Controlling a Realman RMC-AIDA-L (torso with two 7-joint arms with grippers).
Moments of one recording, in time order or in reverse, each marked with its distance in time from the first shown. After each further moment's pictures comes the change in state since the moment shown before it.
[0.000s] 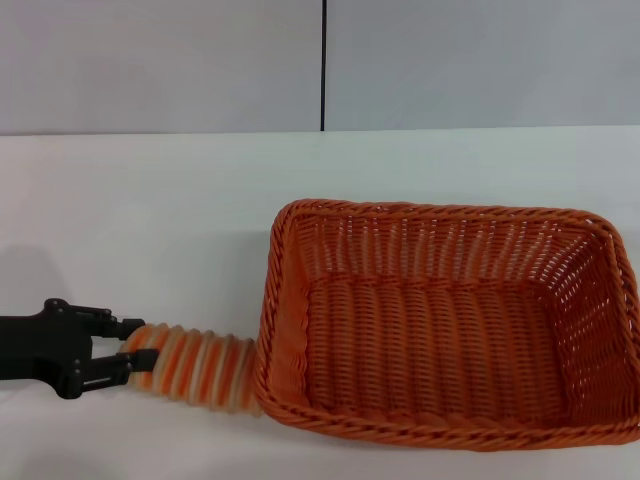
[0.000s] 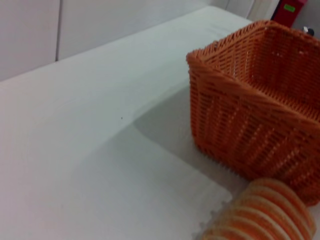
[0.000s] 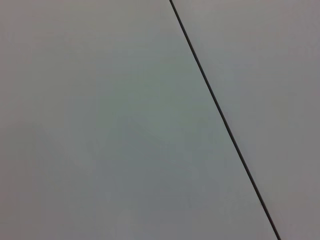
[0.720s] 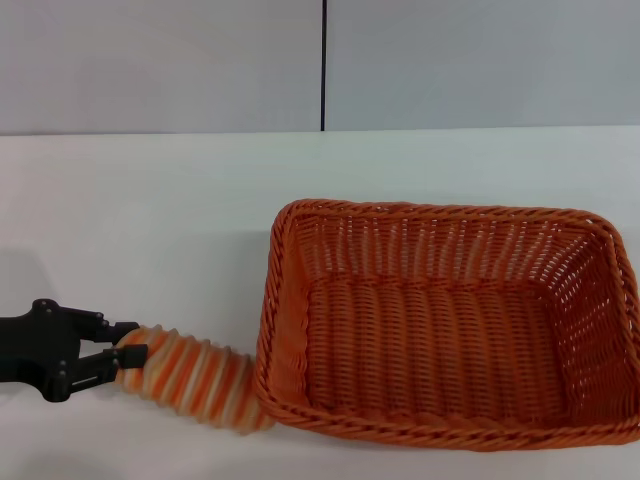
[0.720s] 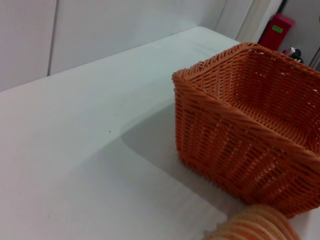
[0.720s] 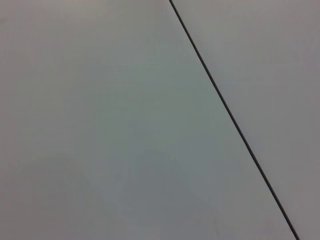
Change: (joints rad) left arm 0.003 0.012 -0.059 -0.002 -0.003 0.084 -0.001; right arm 0.008 0.009 0.024 0.014 0.006 -0.088 0.031
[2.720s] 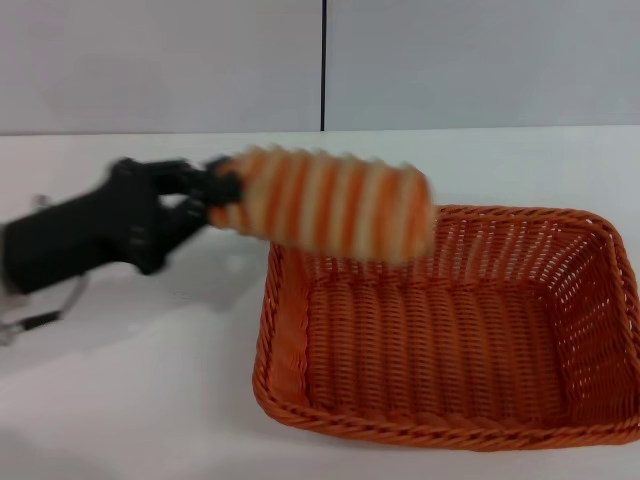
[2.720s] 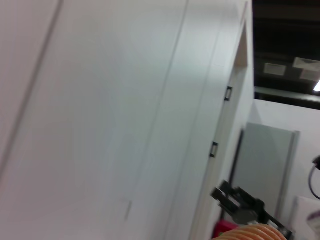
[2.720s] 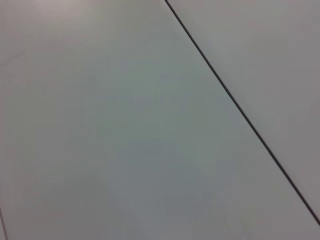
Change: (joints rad) left arm -0.128 -0.069 -0.135 -0.302 -0.403 0.154 0.201; right arm 0.009 0.002 0.017 0.089 -0.012 -0.089 0.004
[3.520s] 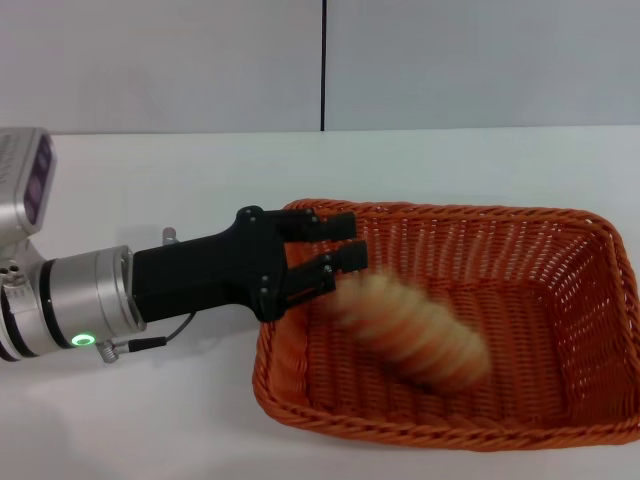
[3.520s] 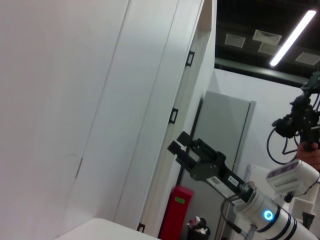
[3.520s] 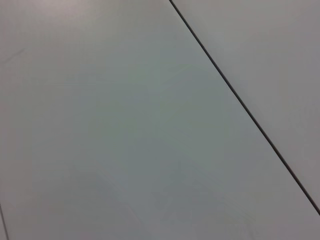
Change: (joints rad) left arm -0.133 -0.008 0.203 -0.269 -0.027 -0.152 0.165; right arm 0.014 0.000 -0.001 0.003 -0.002 0.012 0.000
